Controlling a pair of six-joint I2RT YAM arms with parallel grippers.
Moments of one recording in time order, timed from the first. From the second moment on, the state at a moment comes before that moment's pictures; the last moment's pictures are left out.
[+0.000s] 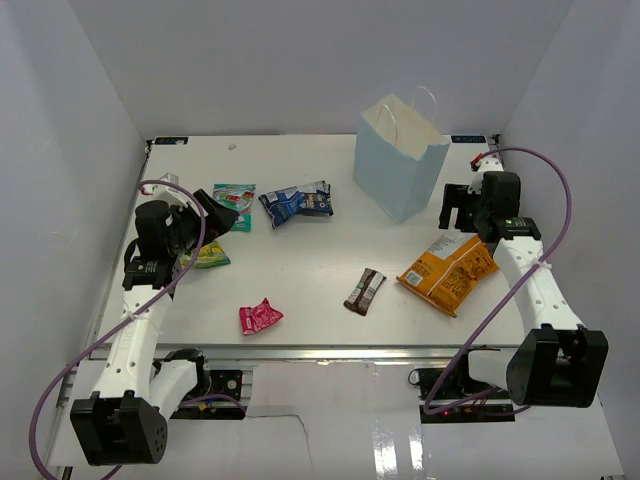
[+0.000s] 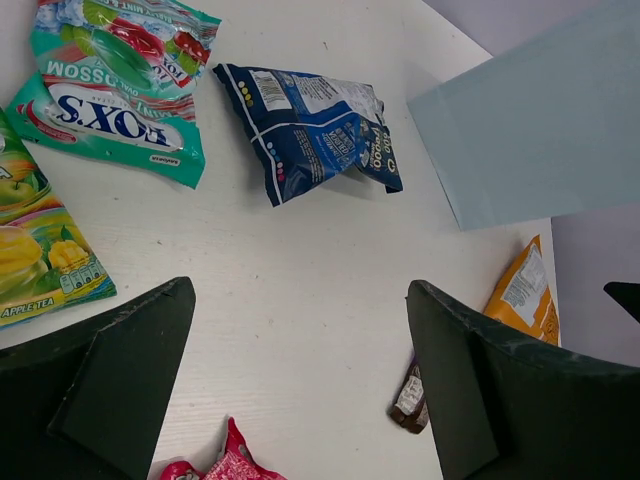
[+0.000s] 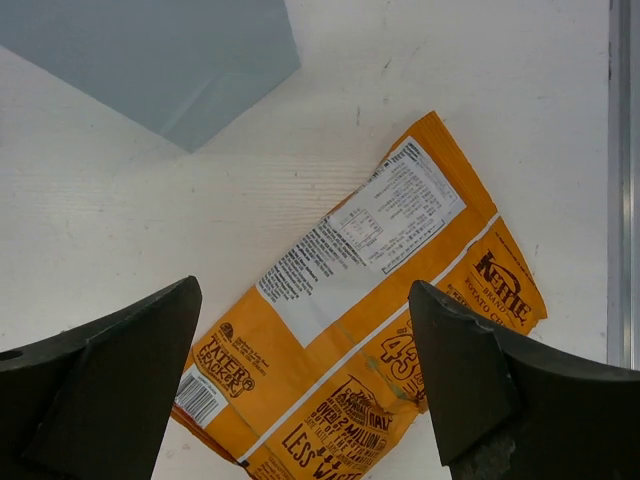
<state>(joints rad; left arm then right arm) 0.02 0.92 0.79 -0.26 0.31 -0.57 0.01 1.21 0.99 -0.44 -0.02 0.04</state>
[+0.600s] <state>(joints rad) 0.02 0.91 0.80 -0.33 0.32 -0.59 0.45 1.29 1.13 -0.77 -0.65 -0.85</state>
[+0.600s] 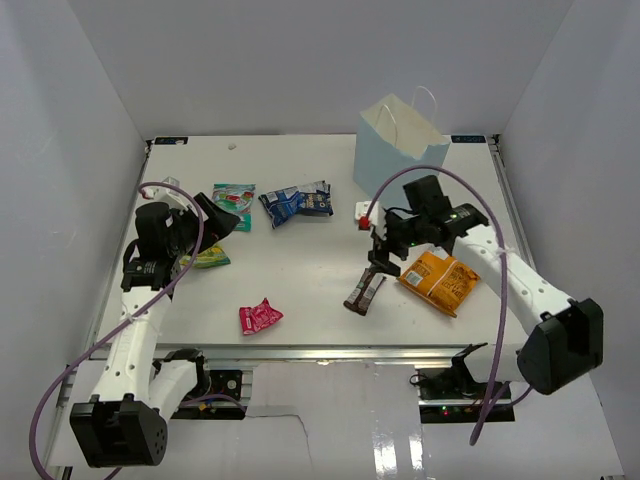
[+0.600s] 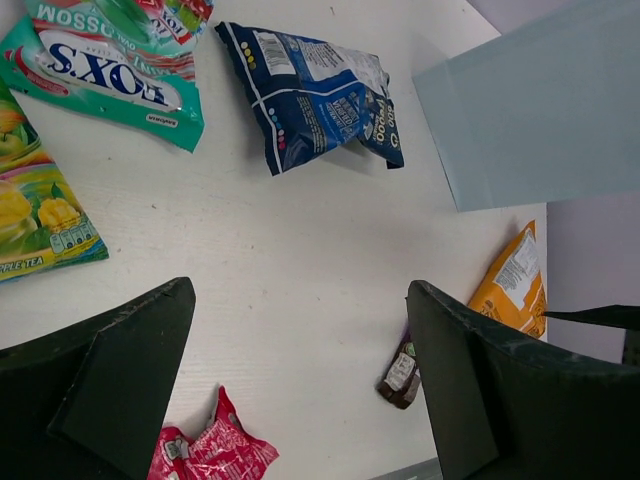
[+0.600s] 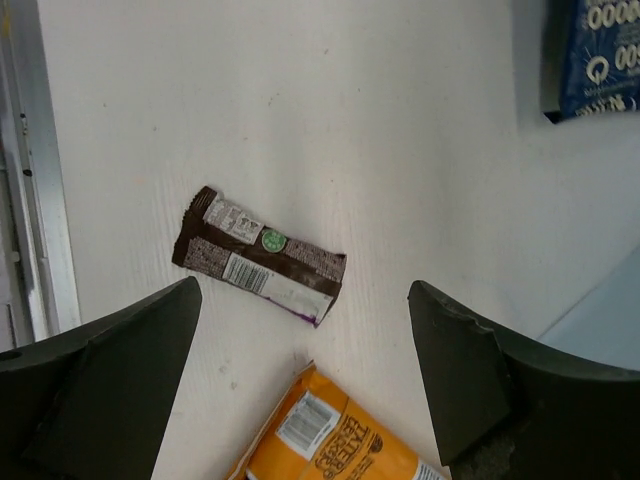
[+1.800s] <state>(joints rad) 0.02 0.76 0.84 -0.68 0.25 -0.75 0.73 2.31 1.83 -0.19 -0.43 -1.14</state>
